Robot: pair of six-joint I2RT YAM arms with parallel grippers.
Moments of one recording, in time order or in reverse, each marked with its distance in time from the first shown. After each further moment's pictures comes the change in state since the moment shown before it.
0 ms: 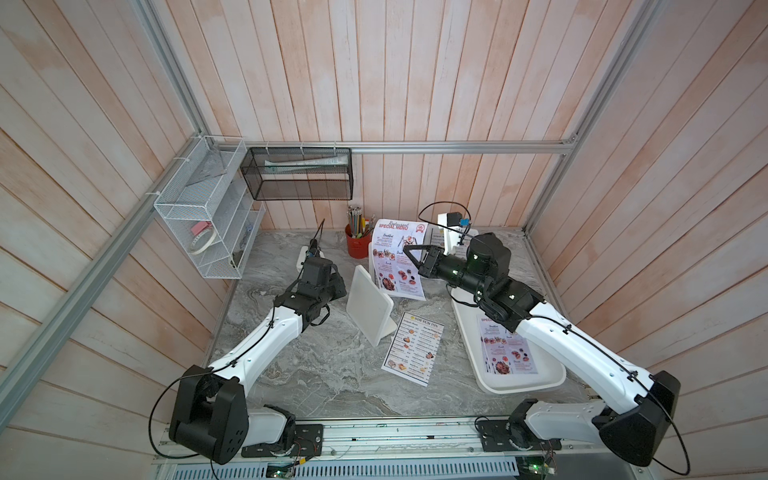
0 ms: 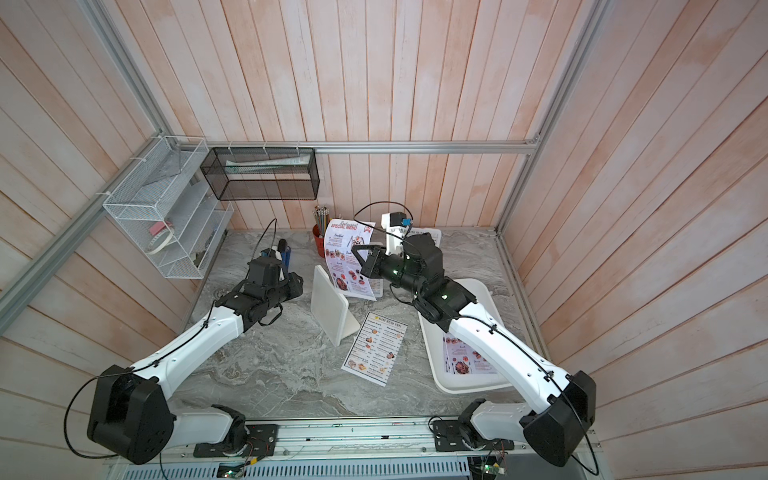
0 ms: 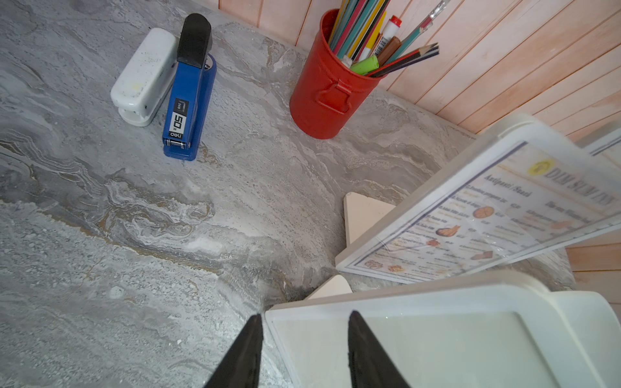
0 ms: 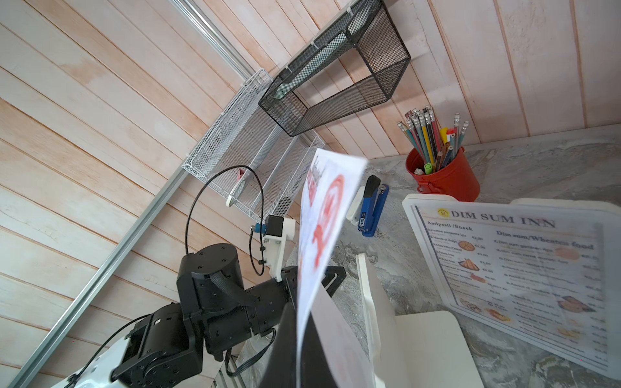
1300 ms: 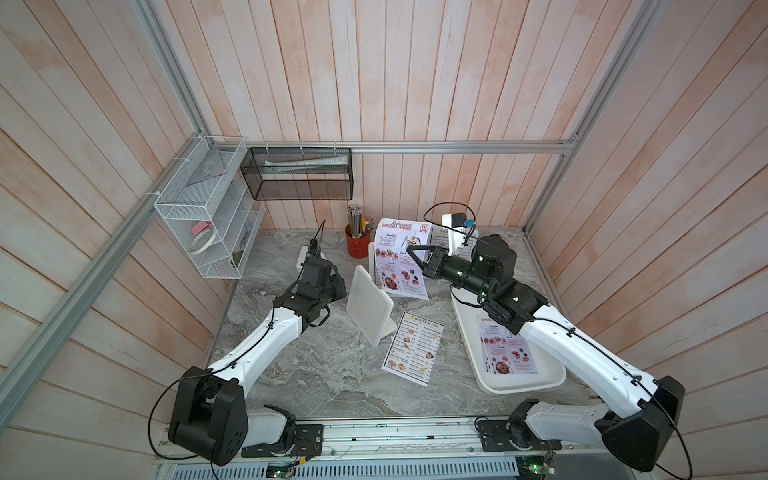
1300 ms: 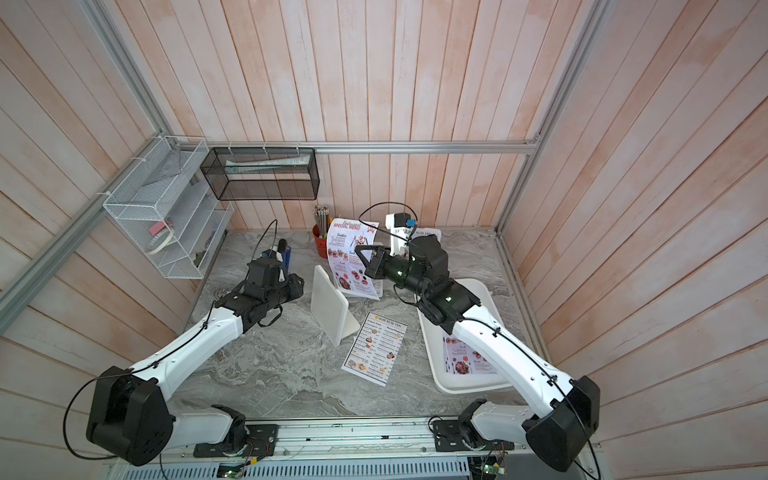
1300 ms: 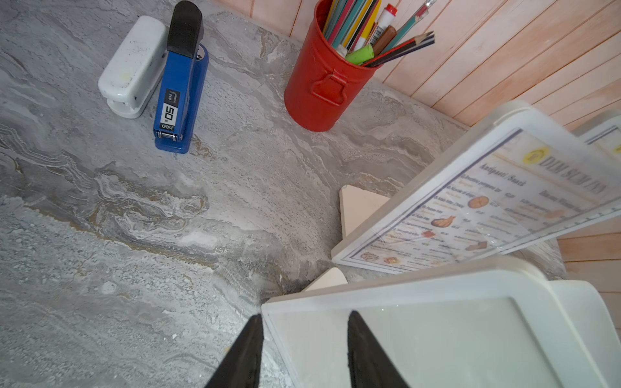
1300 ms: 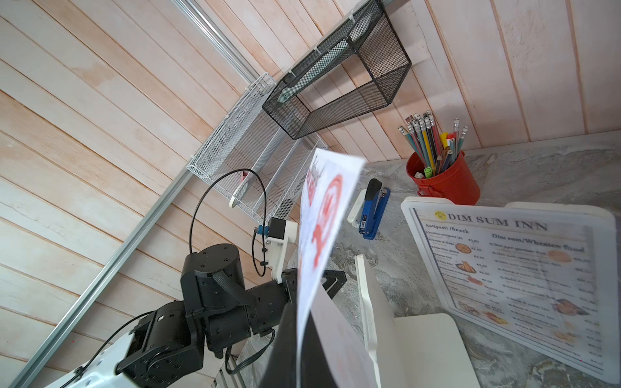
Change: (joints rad) left arm 0.000 -0.006 -0.007 -0.004 0.027 0.000; right arm -0.025 -0.027 -0.028 0.025 -0.032 -0.007
